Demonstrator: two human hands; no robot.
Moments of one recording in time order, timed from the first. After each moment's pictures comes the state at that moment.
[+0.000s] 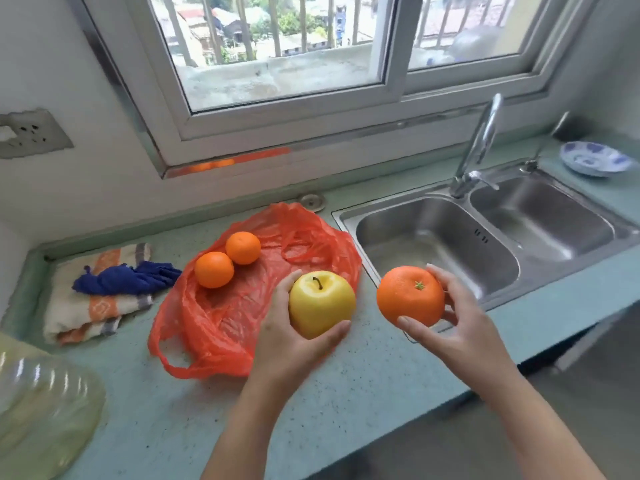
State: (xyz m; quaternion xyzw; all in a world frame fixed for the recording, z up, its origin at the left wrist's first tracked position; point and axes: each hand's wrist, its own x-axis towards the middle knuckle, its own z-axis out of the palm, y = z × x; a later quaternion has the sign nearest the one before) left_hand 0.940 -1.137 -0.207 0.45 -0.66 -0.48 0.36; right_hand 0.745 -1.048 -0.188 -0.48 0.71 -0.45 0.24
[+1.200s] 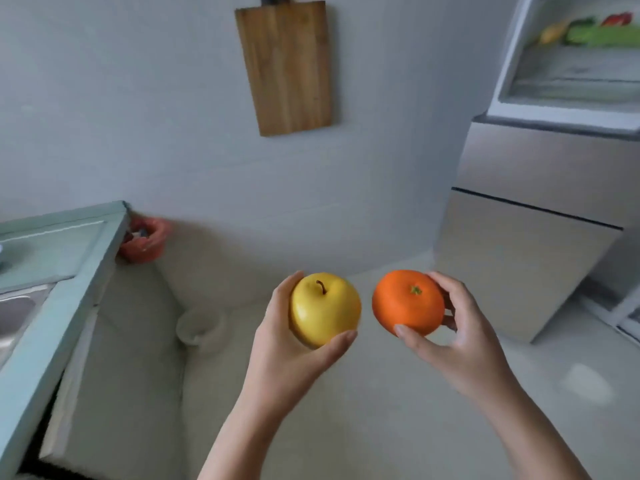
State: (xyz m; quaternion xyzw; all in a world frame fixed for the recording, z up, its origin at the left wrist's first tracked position) left_hand 0.667 -0.573 -0.143 -0.20 -0.79 -0.58 0.02; right_hand 0.737 -0.382 -0.148 0.08 0.82 -0.49 -0.27
